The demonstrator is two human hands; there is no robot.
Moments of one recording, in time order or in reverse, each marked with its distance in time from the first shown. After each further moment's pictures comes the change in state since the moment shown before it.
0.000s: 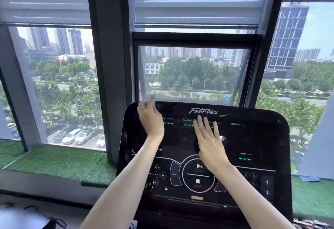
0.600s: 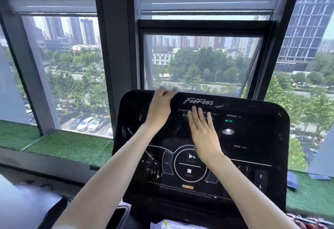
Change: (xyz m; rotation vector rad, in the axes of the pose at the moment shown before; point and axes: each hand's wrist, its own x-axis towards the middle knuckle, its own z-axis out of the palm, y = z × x) left_hand -0.011 0.022 0.008 0.148 -0.392 0.416; right_hand -0.001 0.010 -0.002 -0.053 -0.073 -0.083
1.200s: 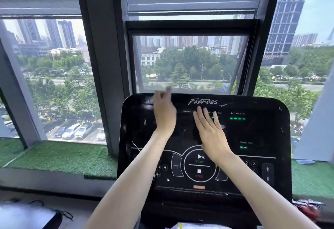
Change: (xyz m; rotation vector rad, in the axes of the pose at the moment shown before) left_hand 0.000 0.007 0.004 -0.112 0.131 -0.234; right_hand 0.002 -0.005 0.001 0.011 0.079 0.035
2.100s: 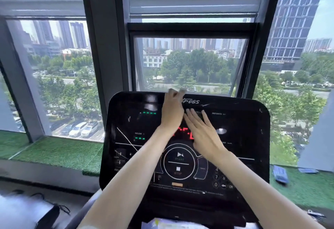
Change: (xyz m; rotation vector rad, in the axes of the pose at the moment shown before) left_hand -0.022 0.060 0.039 0.048 -0.151 0.164; right_hand -0.015 0.046 -0.012 0.124 0.028 -0.147
